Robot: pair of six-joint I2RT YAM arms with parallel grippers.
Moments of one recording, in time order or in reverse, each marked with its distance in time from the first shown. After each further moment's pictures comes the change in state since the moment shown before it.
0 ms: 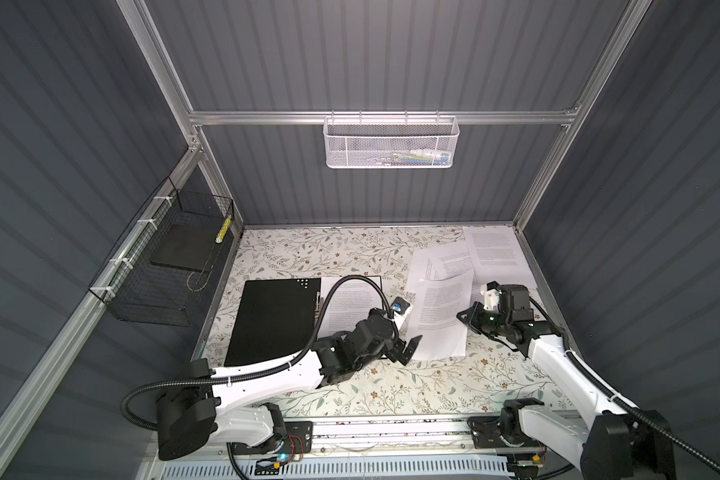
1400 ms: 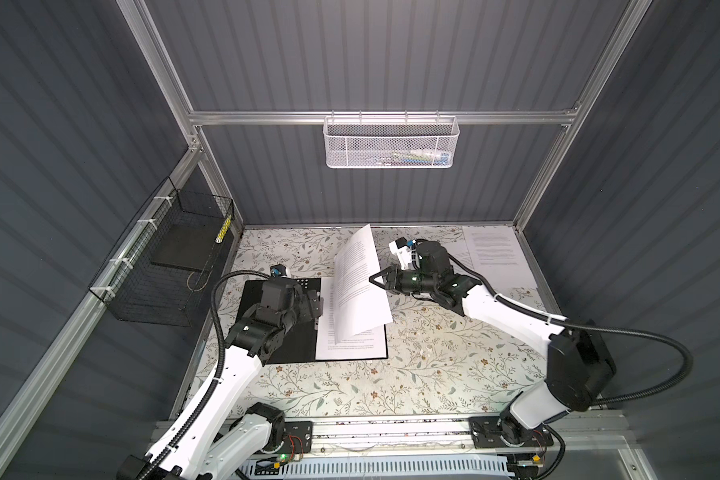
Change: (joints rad) left arm 0.772 -0.311 0.072 -0.630 0.138 -0.241; right arm 0.525 0.584 0.484 0.440 -0.100 0.221
